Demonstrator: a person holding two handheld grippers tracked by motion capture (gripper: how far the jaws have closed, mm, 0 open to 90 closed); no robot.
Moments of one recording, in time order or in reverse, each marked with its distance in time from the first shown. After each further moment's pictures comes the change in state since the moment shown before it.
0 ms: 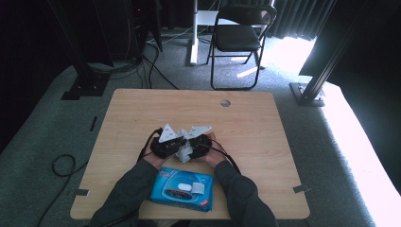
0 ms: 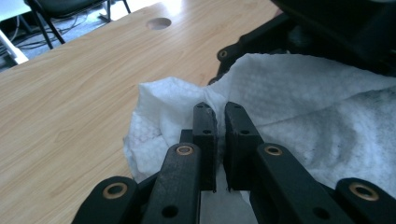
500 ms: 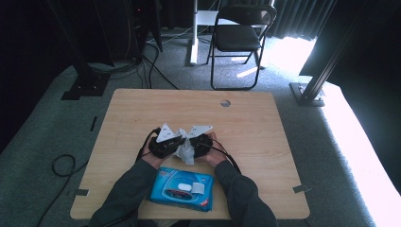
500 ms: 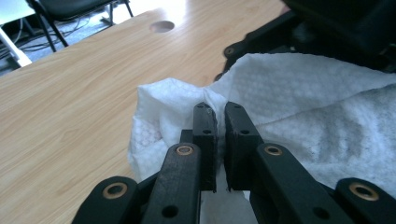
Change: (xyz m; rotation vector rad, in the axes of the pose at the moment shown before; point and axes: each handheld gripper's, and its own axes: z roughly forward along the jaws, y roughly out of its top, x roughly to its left) left arm 0.008 -0.003 -0.006 -0.014 0.023 -0.019; right arm -0.002 0.001 -0.002 -0.007 -0.006 0.001
